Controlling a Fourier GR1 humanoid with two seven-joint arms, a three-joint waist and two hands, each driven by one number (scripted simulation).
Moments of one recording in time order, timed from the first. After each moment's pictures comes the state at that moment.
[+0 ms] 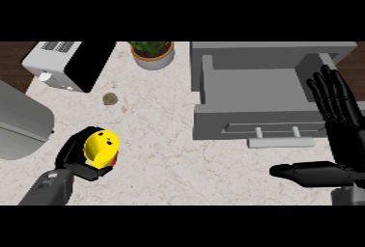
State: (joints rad) left arm -0.44 0.28 0.18 -0.33 0.00 -0.62 -0.87; right arm -0.10 -0.14 -0.09 -1.92 -0.01 0.15 -0.01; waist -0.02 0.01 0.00
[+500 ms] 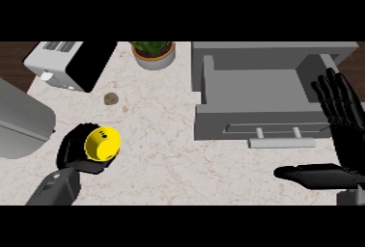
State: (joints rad) left arm -0.43 0.23 0.28 -0.38 0.12 -0.50 -0.95; right arm -0.08 -0.16 -0.11 -1.91 -0.01 0.17 -0.04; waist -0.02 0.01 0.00
